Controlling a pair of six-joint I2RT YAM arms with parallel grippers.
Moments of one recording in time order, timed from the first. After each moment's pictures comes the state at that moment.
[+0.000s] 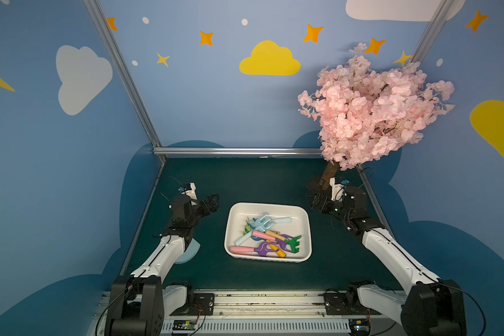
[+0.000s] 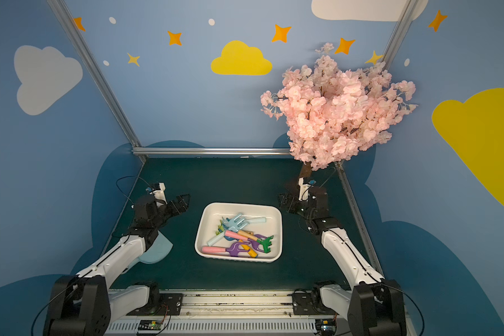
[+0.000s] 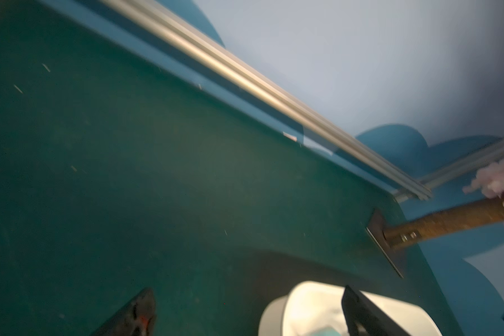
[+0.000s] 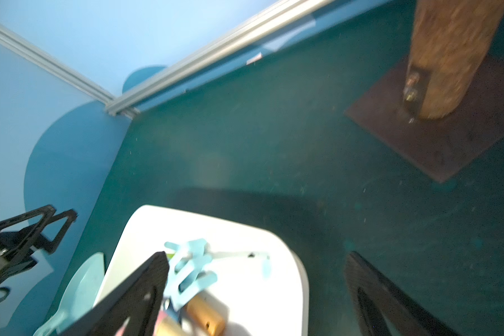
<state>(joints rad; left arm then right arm) -0.02 1.18 0.52 0.19 0.31 -0.51 0.26 1.14 0.74 -0.19 -0.31 0.46</state>
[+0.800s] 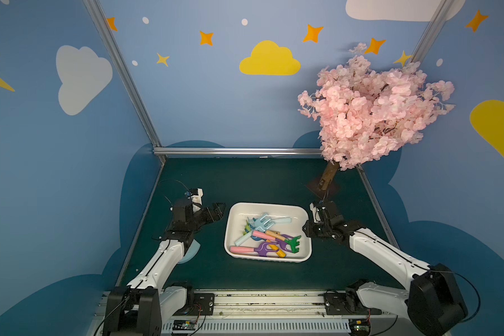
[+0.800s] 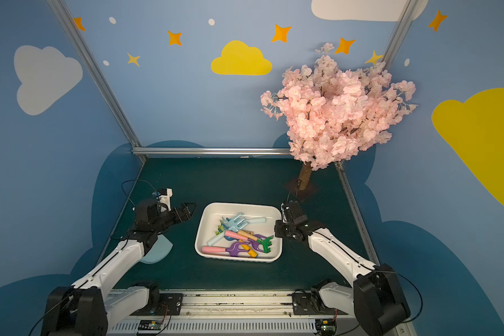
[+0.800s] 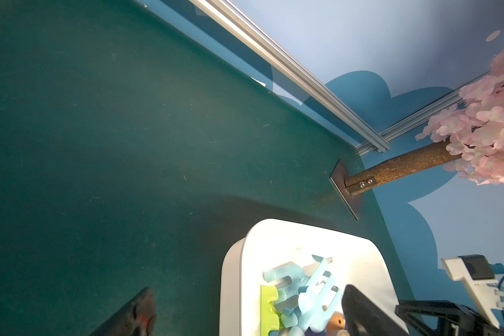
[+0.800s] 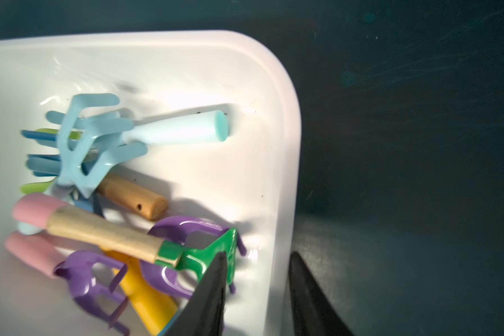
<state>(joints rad) -0.04 1.07 0.49 0.07 0.43 -0.50 0.50 1.25 0.70 -0.49 -0.07 0.45</state>
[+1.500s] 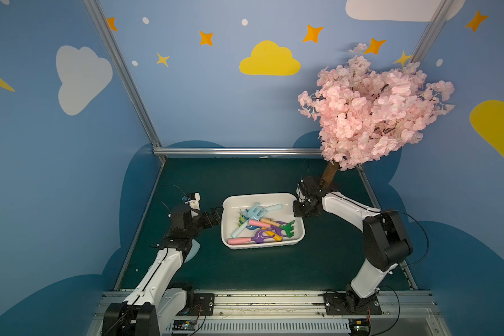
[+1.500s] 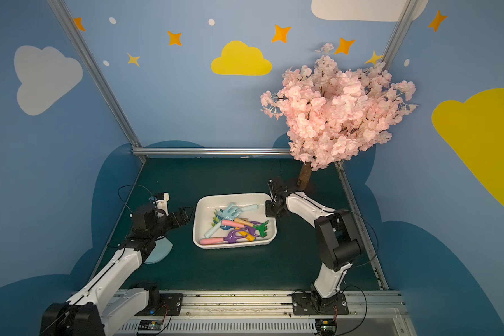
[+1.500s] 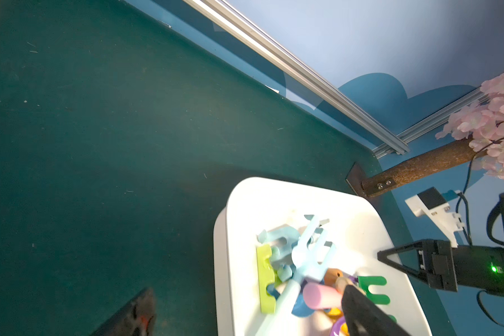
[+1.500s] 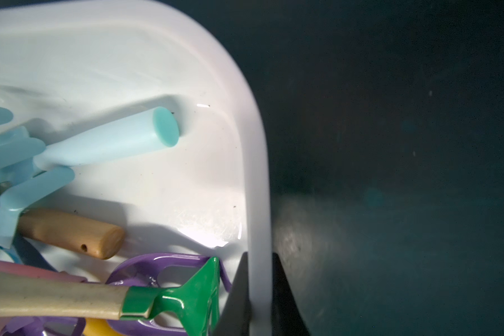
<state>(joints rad) -0.04 0.97 0.44 0.03 0.35 -0.47 0.46 1.81 1.26 -0.65 -0.04 0.38</state>
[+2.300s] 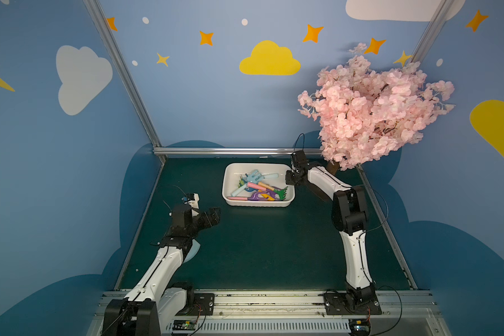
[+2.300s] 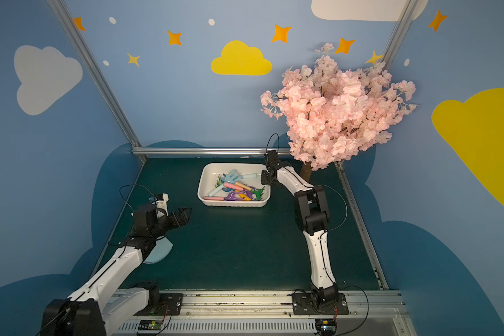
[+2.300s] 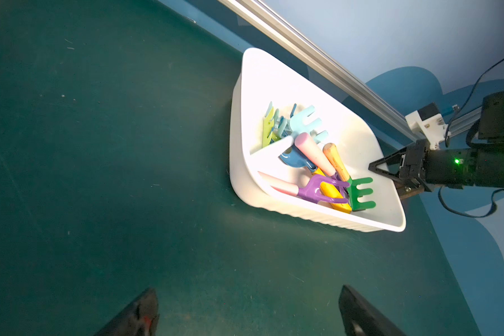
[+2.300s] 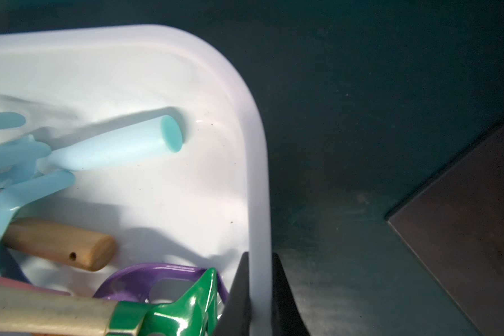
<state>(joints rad) -0.04 1.01 0.46 0.00 0.31 -0.45 0.37 2.31 1.94 -0.66 0.05 0.36</state>
